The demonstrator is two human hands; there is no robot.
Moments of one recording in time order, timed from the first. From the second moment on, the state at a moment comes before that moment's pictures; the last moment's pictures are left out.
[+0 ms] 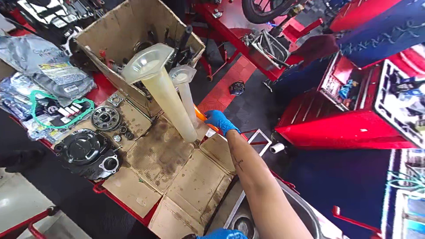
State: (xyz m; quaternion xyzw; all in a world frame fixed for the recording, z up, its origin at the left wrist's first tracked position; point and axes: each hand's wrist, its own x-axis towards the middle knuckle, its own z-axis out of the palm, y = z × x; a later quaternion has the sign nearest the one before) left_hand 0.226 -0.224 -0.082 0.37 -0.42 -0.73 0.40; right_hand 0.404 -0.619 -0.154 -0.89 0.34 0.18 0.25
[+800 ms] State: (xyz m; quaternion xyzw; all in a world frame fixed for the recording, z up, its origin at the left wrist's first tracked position) left_hand 0.136 -0.295 -0.107 0.57 -0.59 -0.57 0.08; right_hand -0.197 -0.219 -0.089 -0.55 0.71 -0.01 0.44
